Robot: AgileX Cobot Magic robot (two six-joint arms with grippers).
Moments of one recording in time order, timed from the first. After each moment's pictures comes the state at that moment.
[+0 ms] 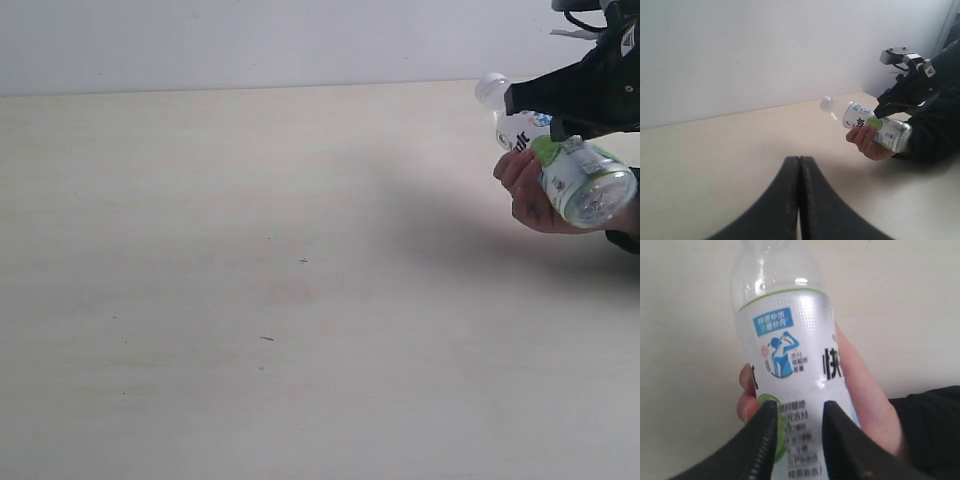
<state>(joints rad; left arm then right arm) -0.62 0.46 -0.32 -1.02 0.09 0.86 0.34 1.57 -1.06 -0.26 0.62 0.39</state>
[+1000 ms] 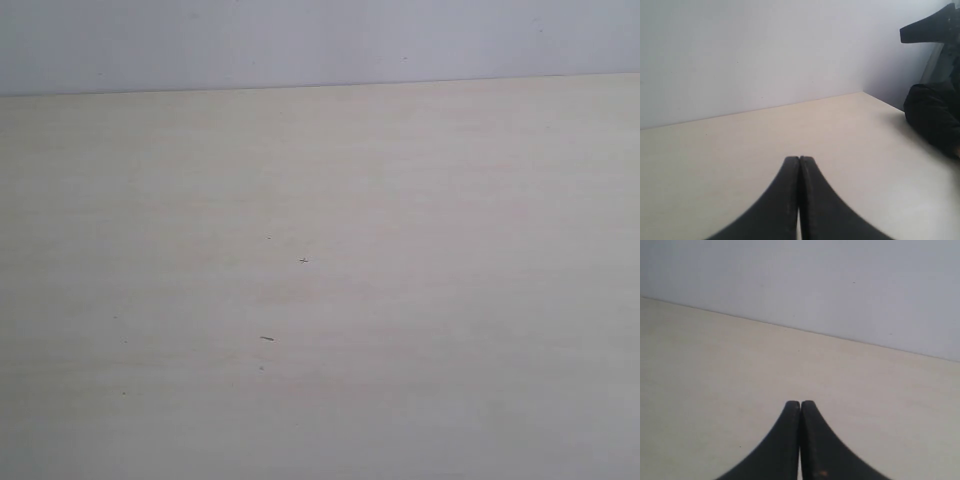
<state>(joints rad) -0.62 0.46 -0.32 -1.02 0.09 0.86 0.58 1.13 -1.03 0.08 0.45 0.04</state>
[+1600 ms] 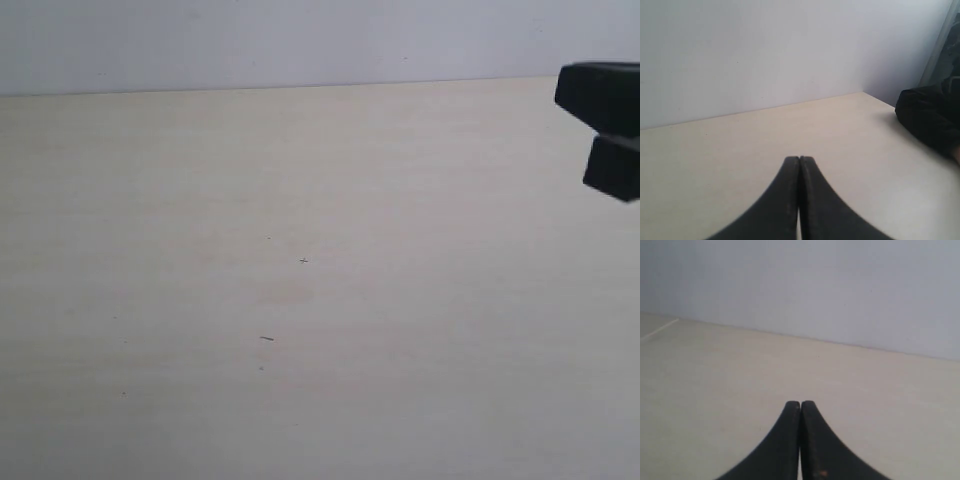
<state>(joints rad) -0.62 0.46 -0.32 -1.02 0.09 0.86 0.66 0.72 -0.47 0.08 0.12 0.06</state>
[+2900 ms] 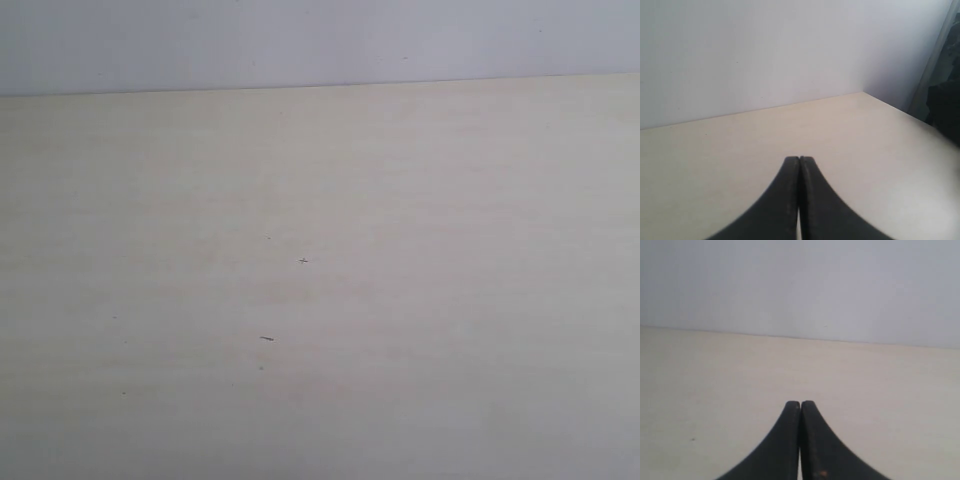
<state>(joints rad) -0.62 0.46 -0.32 -1.02 0.09 0.86 0.40 0.35 -0.30 0.01 0.28 0.06</state>
